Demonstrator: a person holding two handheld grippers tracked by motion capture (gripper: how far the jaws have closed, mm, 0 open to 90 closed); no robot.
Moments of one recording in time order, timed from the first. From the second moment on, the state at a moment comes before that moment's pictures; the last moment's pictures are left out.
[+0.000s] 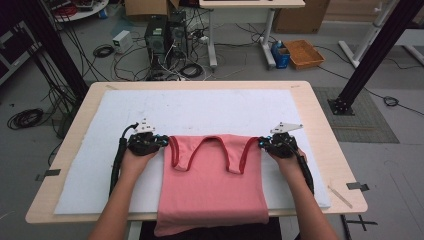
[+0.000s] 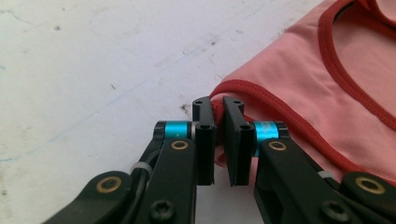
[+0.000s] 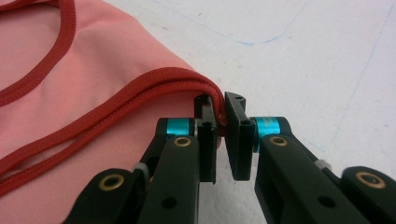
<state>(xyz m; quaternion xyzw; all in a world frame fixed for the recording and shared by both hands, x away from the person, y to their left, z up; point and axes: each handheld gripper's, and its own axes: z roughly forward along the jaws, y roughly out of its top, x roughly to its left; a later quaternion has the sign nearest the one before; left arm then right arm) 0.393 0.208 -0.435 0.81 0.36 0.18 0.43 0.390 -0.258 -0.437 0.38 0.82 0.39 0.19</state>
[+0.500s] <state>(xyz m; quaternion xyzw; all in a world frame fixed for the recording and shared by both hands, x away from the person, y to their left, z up) 0.430 0.205 -0.430 0.80 0.39 0.18 0.42 0.422 -0.254 -0.424 0.39 0.82 0.37 0.21</state>
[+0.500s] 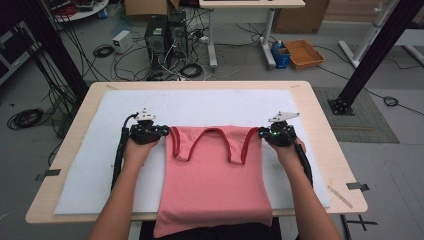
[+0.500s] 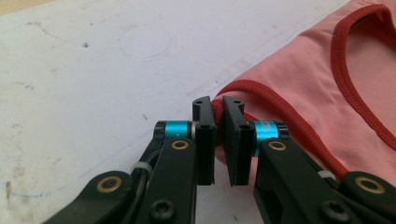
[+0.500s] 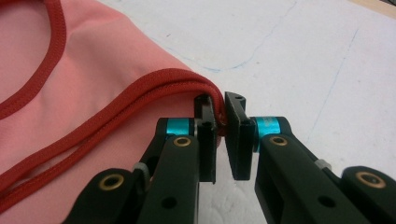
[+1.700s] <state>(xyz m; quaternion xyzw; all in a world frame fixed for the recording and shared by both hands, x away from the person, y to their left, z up) 0.458 0.196 -0.405 0.78 0.38 0.19 0.45 0.452 -0.264 -0.402 0.40 0.80 0.39 0.22</state>
